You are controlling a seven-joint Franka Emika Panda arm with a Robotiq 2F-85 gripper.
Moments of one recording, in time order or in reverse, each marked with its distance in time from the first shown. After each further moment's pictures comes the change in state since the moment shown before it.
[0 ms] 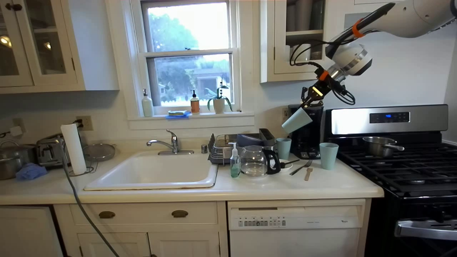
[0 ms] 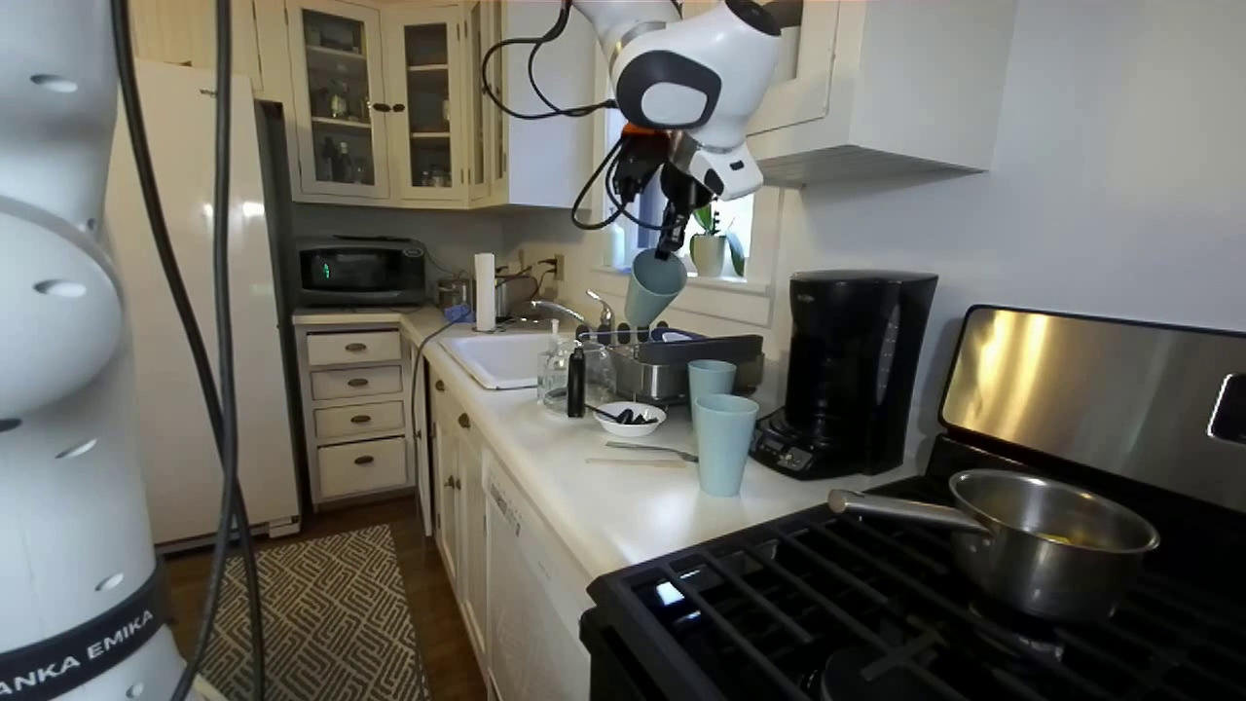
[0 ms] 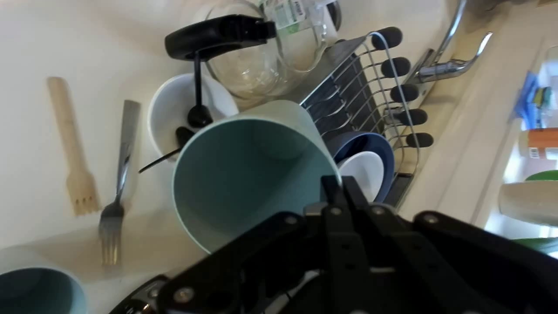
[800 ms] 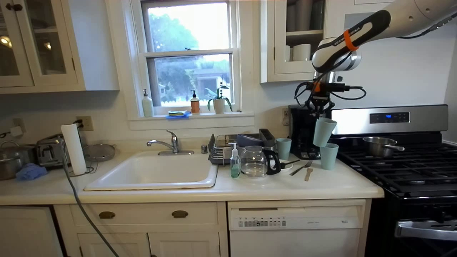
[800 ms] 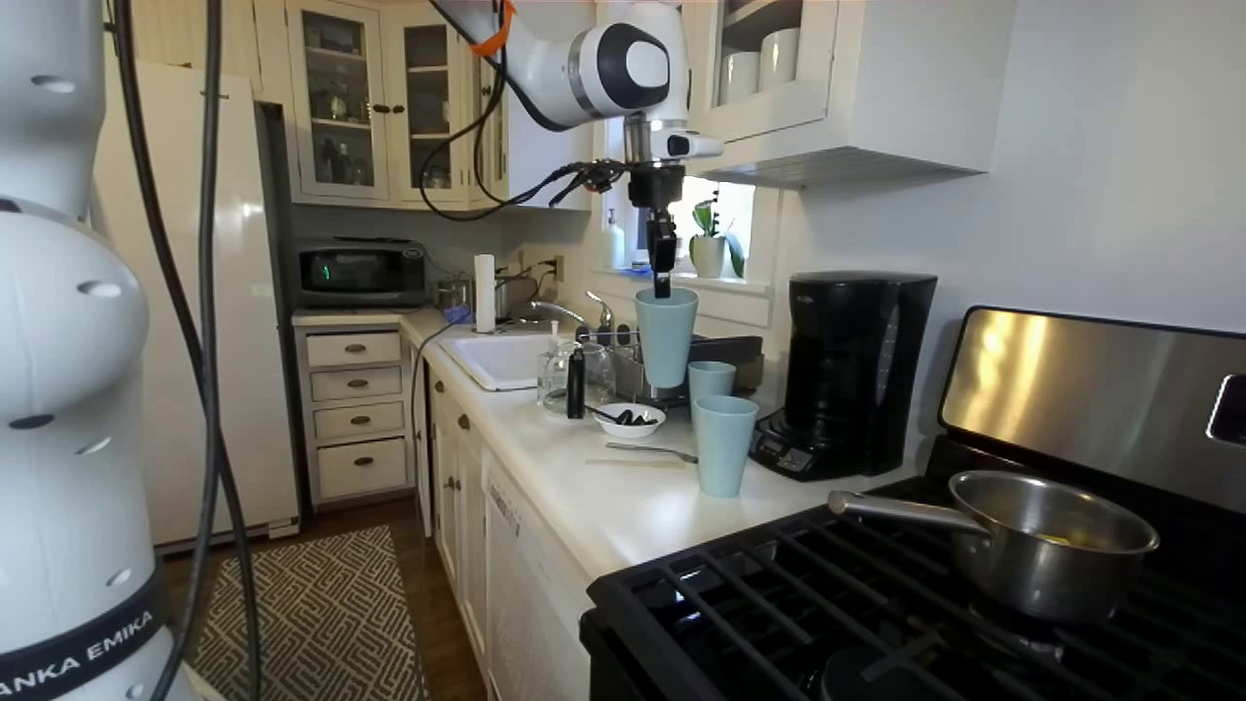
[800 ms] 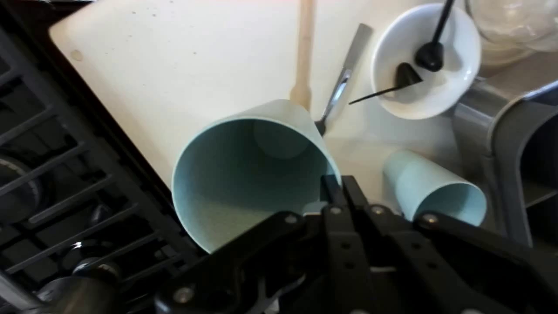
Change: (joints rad) arm 0.105 -0.037 0.026 -0.023 -0.885 -0.069 0.480
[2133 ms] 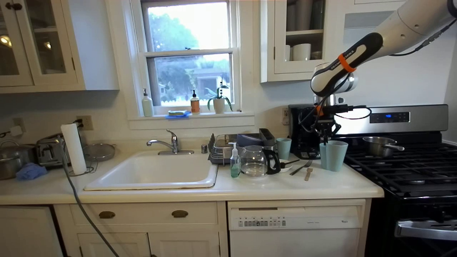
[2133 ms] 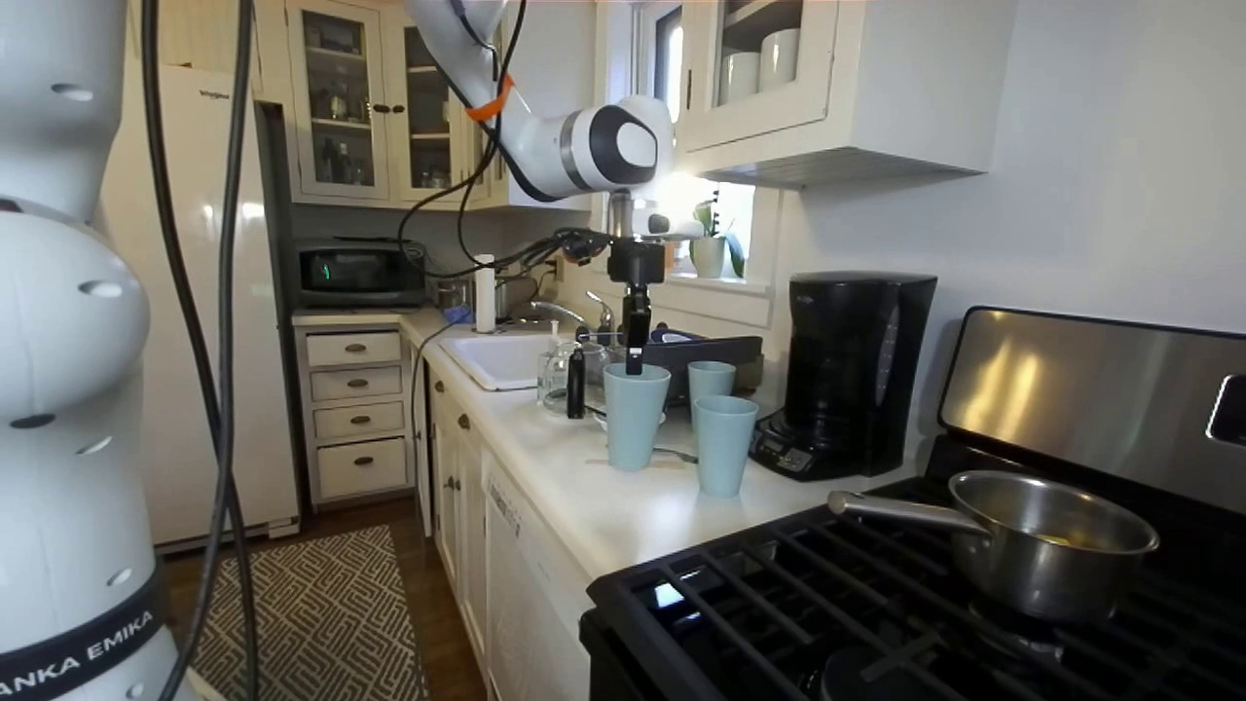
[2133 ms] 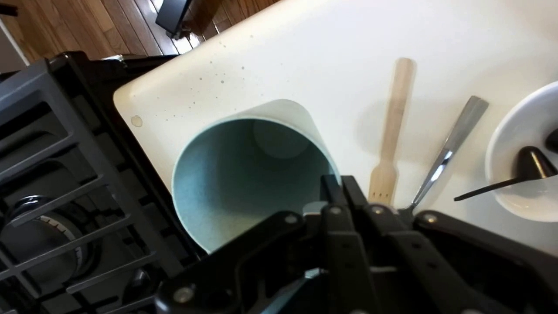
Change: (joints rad) arm 0.001 0.059 0.013 -0.148 -0.051 0.011 0.031
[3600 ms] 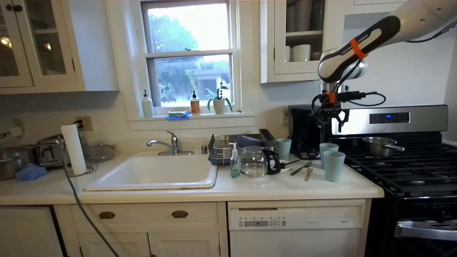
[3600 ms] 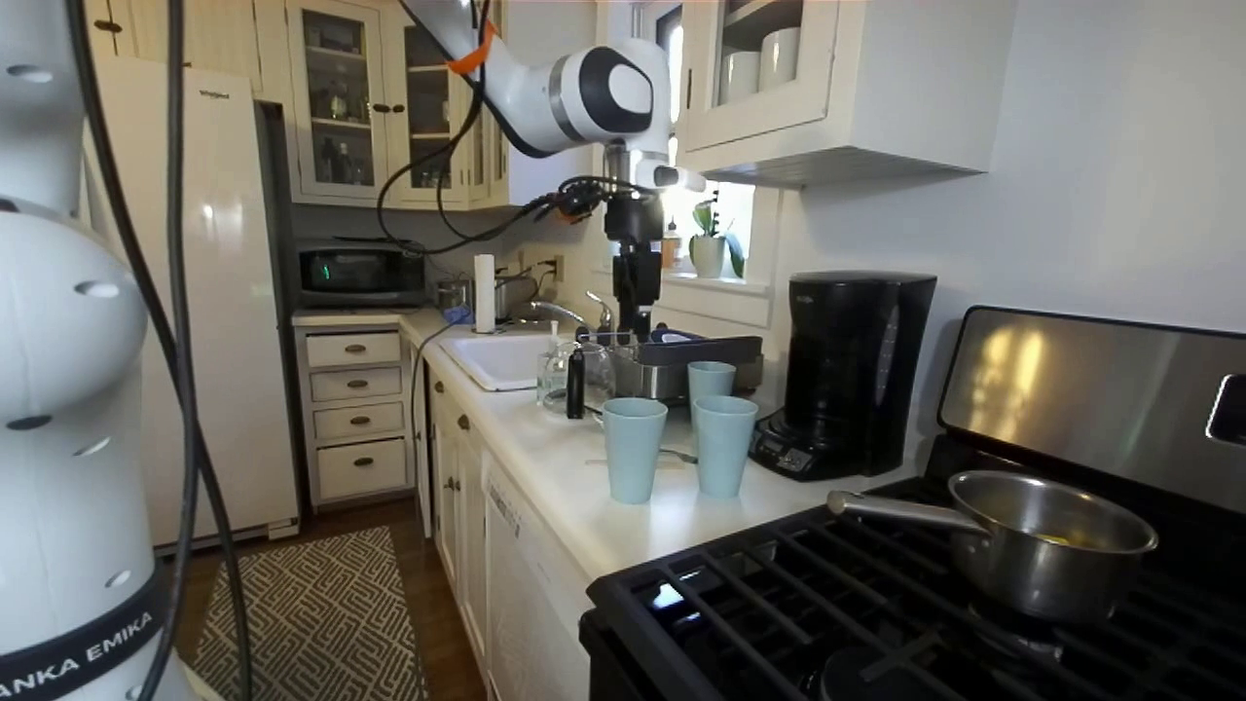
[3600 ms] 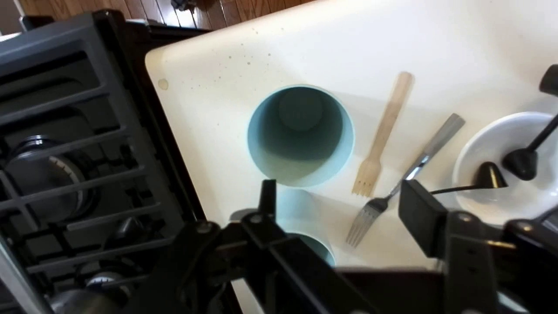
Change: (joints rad) arm -0.009 -0.134 -0.003 -0.021 -0.014 -0.065 -0.206
